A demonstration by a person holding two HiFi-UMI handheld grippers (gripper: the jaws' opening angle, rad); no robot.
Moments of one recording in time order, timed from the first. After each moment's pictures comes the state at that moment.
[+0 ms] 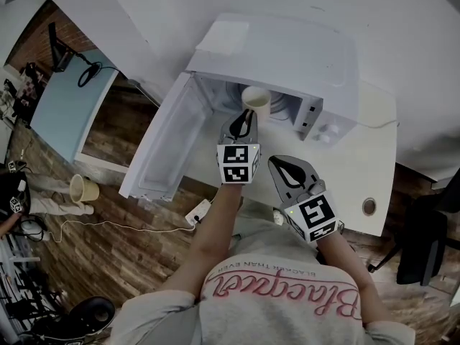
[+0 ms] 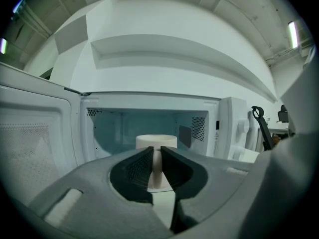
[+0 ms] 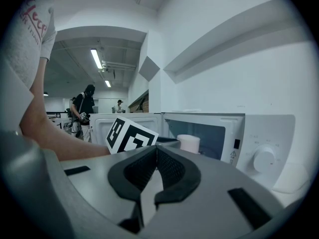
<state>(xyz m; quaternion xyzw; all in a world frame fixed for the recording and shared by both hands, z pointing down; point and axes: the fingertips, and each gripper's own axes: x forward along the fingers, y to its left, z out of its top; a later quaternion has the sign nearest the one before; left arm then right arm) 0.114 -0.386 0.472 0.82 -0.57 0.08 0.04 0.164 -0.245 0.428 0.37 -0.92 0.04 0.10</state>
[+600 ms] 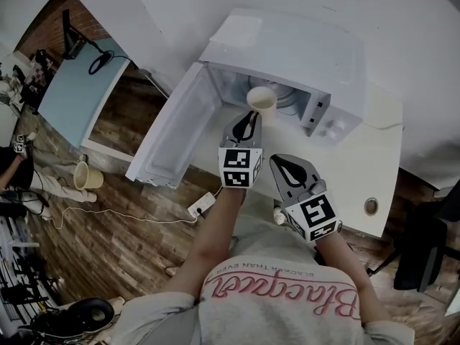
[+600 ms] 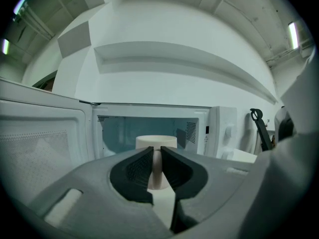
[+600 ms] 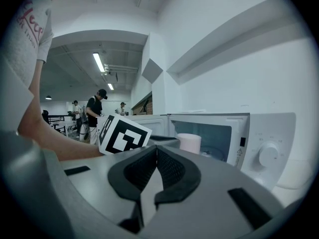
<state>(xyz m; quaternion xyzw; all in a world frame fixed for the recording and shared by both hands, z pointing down) 0.106 -0.347 0.457 0.81 -0.58 0.07 0.04 0.155 -0.224 0.425 0.35 -0.93 0.04 0.09</state>
